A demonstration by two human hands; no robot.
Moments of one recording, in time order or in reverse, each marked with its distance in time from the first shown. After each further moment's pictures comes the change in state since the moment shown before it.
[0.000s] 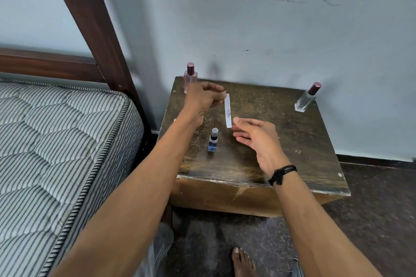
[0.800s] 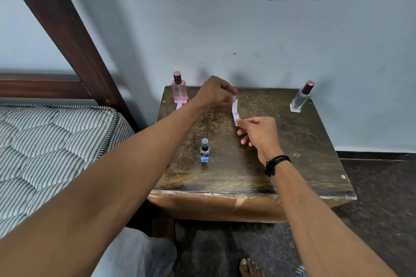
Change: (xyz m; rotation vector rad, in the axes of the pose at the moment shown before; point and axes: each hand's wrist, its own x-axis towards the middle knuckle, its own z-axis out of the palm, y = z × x) left_hand 0.067 0.002 0.045 0.570 -0.265 0.102; right_hand 0.046 0.001 -0.012 -0.224 0.194 -0.007
